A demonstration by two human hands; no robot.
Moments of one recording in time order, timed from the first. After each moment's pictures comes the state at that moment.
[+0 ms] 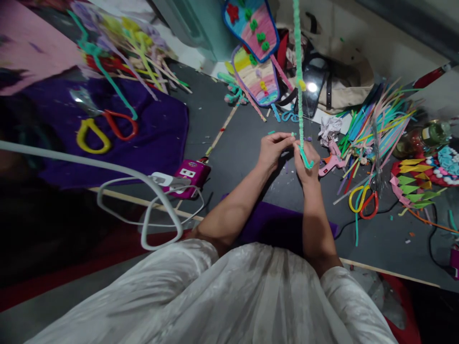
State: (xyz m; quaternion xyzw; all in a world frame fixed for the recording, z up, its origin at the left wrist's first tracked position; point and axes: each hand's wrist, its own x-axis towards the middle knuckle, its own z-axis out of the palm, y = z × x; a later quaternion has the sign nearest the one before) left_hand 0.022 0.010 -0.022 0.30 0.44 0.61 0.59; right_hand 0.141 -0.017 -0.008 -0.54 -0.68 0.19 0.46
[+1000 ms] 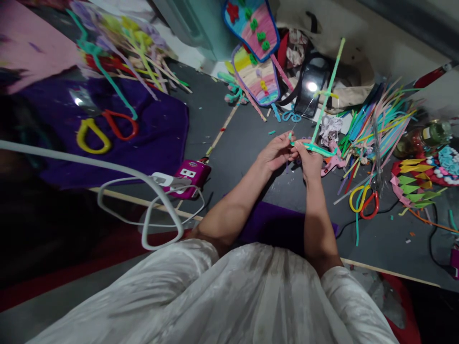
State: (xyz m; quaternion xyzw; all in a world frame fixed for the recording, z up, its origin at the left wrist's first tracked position) left_hand 0.015 0.010 -0.014 0.18 0.28 0.50 0.80; right_hand 0.130 -0.012 -0.010 -0.51 -0.41 0.51 0.56
